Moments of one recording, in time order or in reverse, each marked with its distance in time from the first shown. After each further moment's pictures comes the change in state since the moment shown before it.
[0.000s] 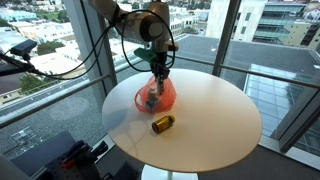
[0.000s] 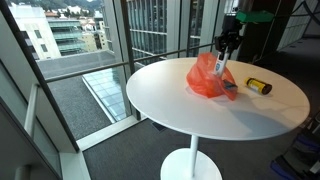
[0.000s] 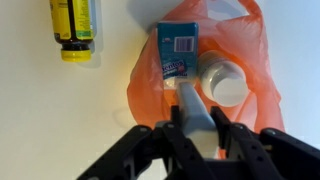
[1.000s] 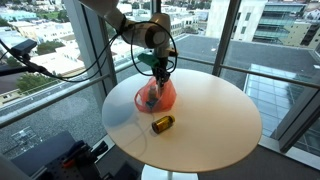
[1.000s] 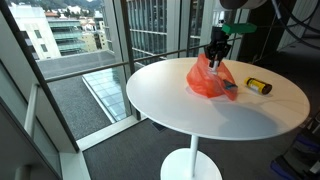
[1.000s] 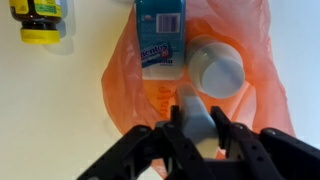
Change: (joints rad) arm 0.030 0.153 -0.001 0.133 0.000 0.000 0.018
